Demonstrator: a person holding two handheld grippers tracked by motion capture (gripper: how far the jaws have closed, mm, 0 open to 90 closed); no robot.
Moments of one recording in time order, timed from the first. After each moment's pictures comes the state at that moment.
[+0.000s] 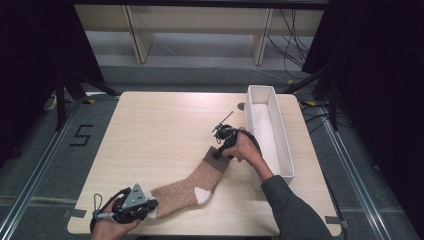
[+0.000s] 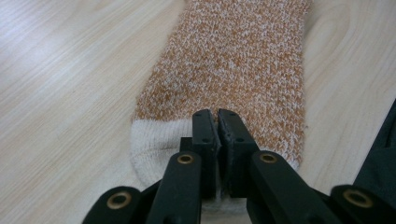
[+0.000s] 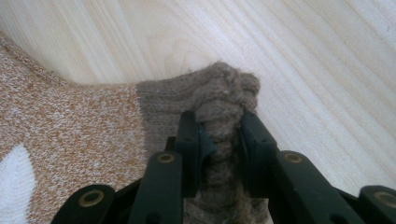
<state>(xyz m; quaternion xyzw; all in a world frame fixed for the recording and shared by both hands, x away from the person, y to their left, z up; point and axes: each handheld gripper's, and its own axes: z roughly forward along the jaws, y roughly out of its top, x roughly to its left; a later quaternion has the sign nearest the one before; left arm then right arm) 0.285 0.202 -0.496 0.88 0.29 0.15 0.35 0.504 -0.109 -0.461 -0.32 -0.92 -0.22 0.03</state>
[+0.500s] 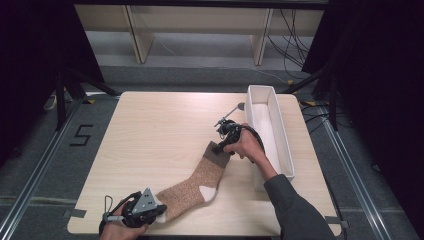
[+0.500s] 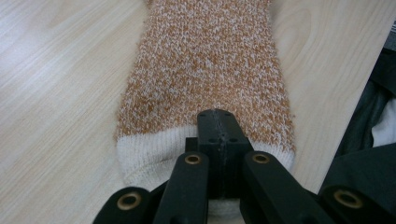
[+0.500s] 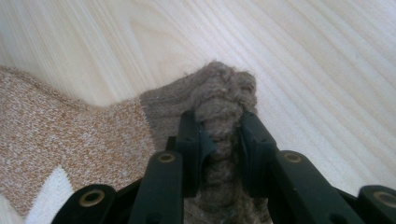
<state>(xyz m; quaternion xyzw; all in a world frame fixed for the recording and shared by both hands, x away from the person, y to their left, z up) 0.277 0.178 -0.497 0.89 0.26 0.14 0.35 0.503 -0.116 -0.442 -0.32 -0.91 -0.26 0.02</state>
